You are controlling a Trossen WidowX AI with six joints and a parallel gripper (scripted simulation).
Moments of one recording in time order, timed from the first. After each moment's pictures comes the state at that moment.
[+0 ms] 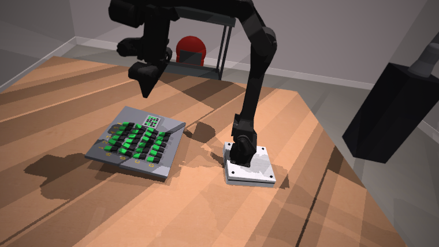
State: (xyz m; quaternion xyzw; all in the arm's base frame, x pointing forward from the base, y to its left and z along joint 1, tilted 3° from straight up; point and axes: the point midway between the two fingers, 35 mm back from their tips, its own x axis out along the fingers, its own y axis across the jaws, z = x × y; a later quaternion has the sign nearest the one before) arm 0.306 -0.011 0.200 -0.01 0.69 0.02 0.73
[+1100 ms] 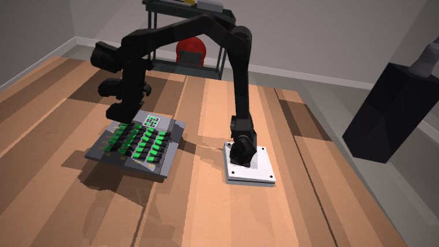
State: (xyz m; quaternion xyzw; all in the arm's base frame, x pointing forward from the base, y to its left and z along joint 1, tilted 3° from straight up) arm 0.366 -0.008 0.070 0.00 0.67 0.01 0.74
